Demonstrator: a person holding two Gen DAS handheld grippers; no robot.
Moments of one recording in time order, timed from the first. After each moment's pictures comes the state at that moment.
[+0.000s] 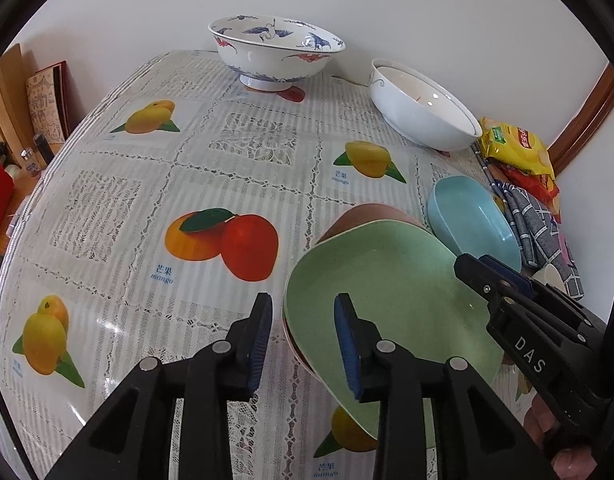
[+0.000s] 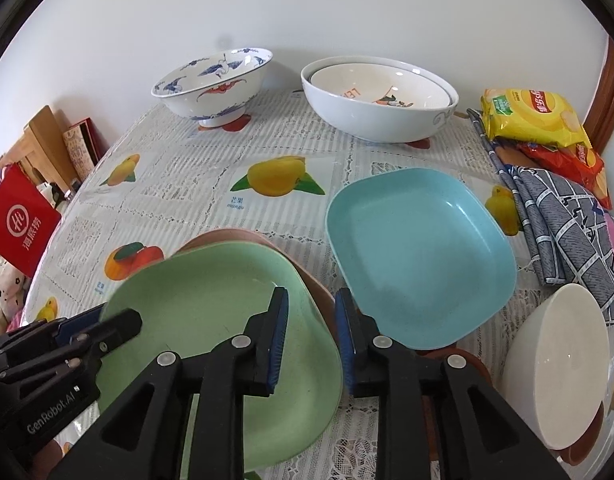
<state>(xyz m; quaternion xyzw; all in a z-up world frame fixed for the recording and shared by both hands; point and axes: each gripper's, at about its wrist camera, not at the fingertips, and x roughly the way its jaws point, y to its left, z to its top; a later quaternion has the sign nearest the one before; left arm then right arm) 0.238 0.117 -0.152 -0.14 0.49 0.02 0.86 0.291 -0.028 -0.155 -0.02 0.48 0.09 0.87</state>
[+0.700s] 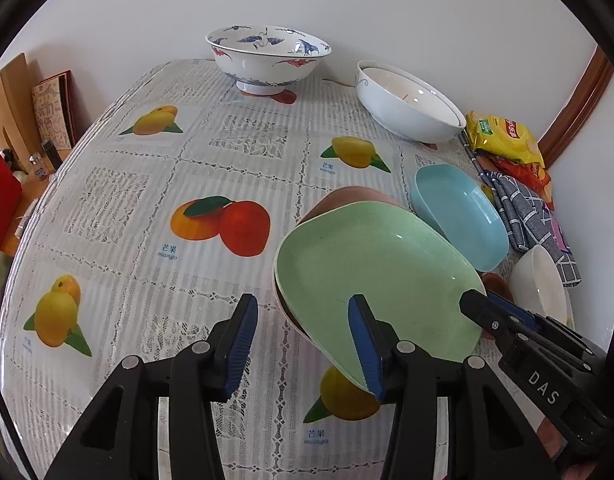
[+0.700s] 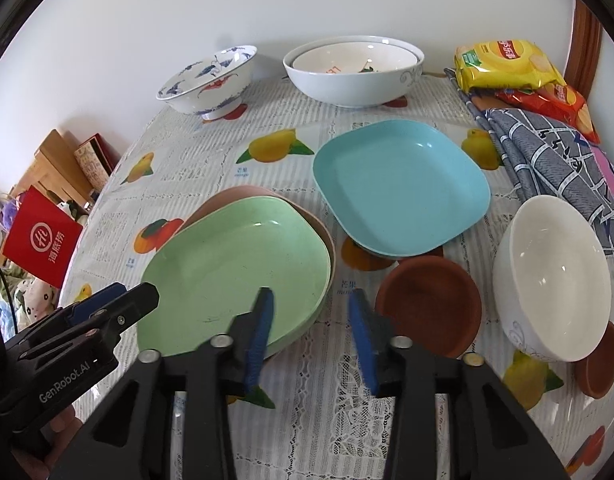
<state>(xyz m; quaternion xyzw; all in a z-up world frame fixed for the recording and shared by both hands) 0.215 0.107 -0.142 -0.12 0.49 0.02 0.86 0.248 -0.054 -0.151 0.04 0.51 0.09 0.85</state>
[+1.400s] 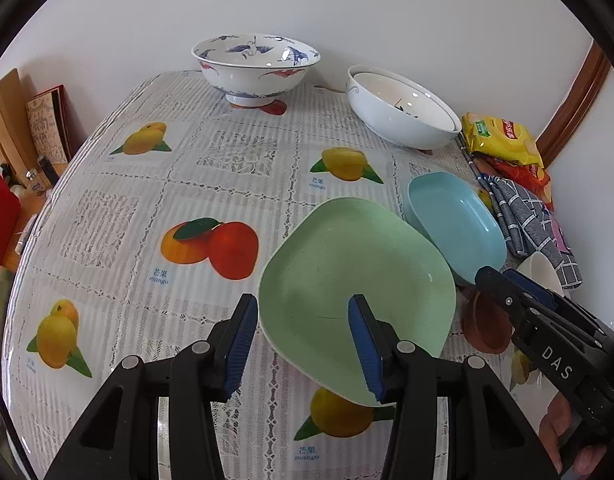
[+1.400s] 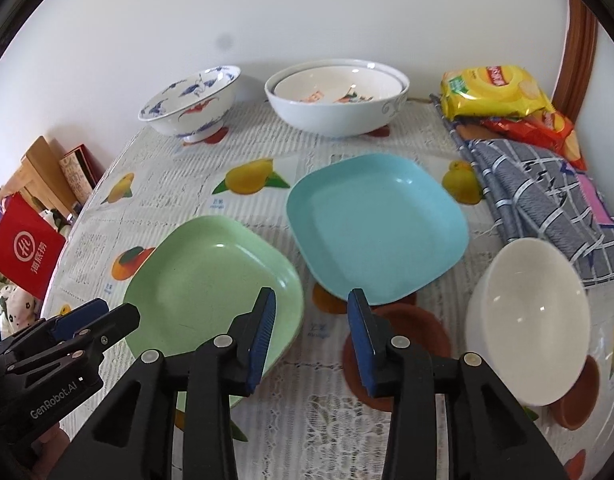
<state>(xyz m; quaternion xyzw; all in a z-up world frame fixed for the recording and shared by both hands) 0.229 0.096 -0.130 -0.11 0.48 0.01 0.87 0.265 -0.067 -0.137 0.02 0.48 0.06 0.88</state>
